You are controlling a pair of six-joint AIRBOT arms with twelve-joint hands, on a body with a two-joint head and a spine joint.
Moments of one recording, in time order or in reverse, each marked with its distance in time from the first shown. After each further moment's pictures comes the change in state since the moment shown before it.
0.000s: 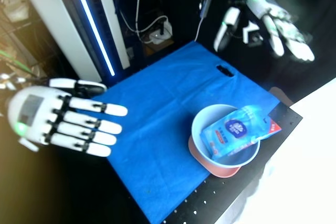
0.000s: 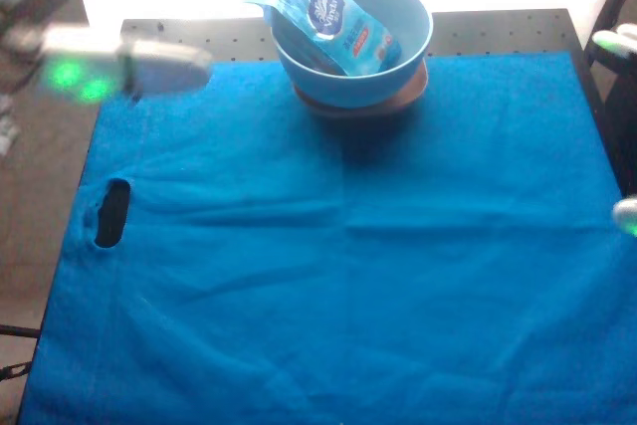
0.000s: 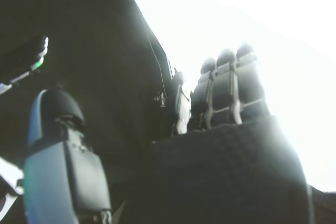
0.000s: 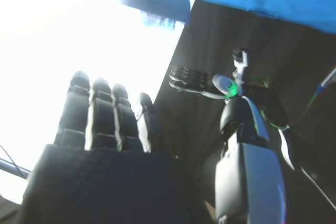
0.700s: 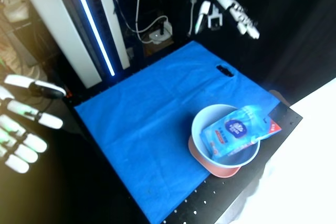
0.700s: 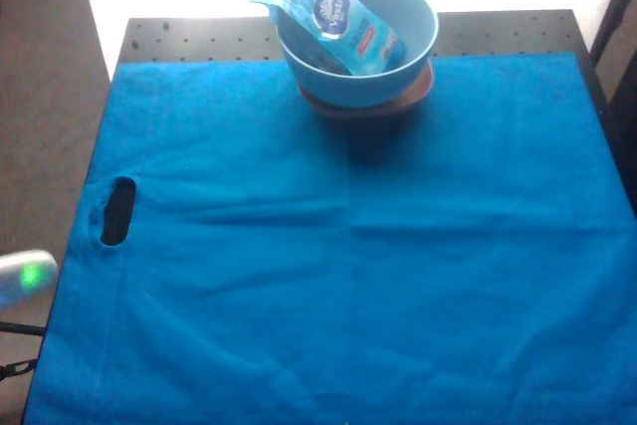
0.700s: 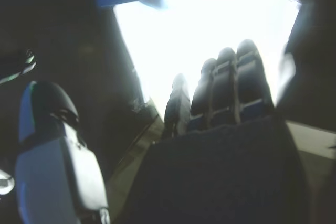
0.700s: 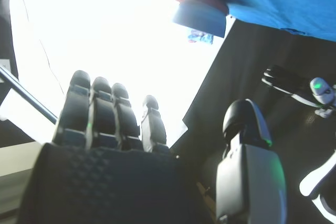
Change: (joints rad) left arm 0.676 0.046 -0.303 -0.472 -0.626 -0.028; right arm -0.314 0.072 -0.153 0.247 0.301 0.000
